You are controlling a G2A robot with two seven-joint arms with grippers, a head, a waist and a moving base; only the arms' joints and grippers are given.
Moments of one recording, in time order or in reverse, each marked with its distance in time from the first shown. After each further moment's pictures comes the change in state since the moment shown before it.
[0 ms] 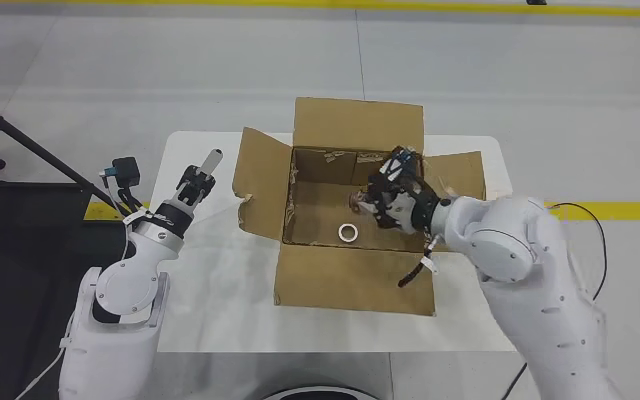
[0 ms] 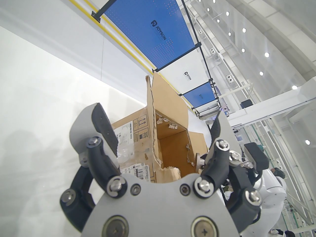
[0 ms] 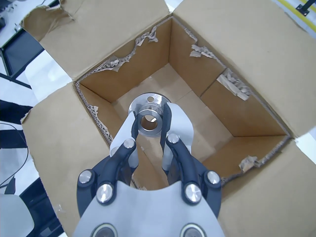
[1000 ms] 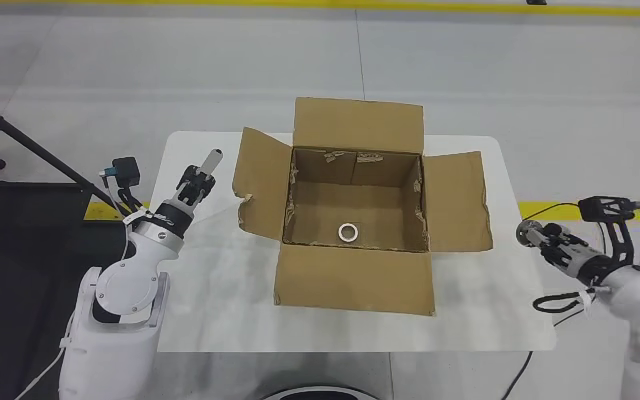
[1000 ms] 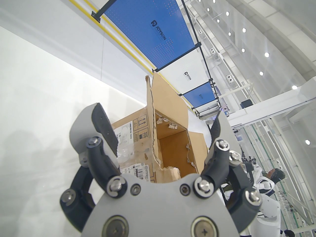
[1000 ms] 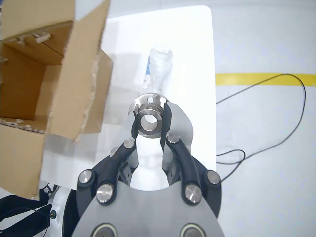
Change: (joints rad) left arm 0.000 0.000 0.000 0.000 0.000 0.000 0.000; right arm -0.526 0.078 0.757 -0.050 0.011 0.151 0.017
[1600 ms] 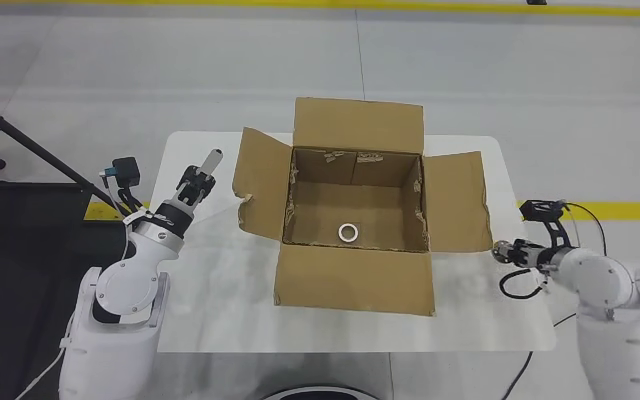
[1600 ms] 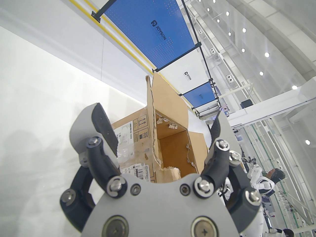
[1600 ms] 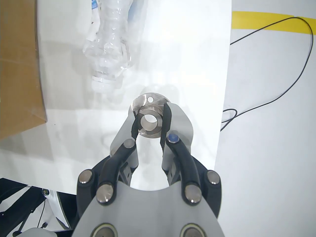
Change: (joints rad) left arm 0.000 0.000 0.000 0.000 0.000 0.000 0.000; right arm 0.231 0.025 -0.265 0.346 -0.183 0.030 0.136
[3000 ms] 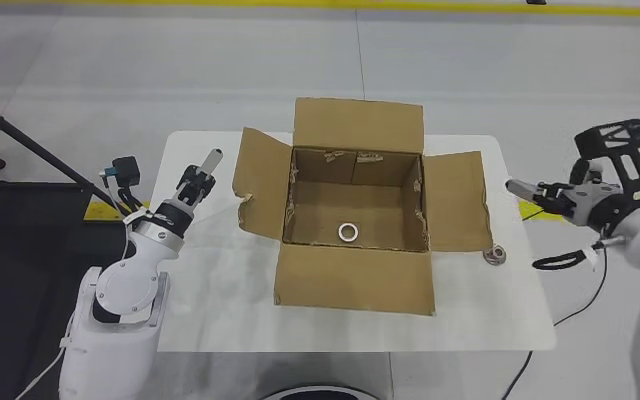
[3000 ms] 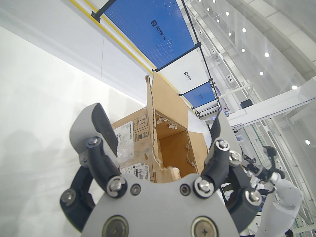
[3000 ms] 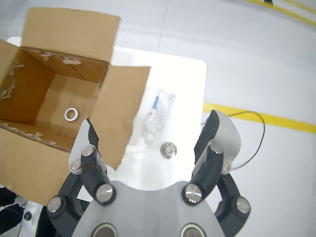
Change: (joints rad) left arm 0.000 0.000 0.000 0.000 0.000 0.000 0.000; right arm 0.148 0.051 0.066 -0.539 0.148 0.011 0.054
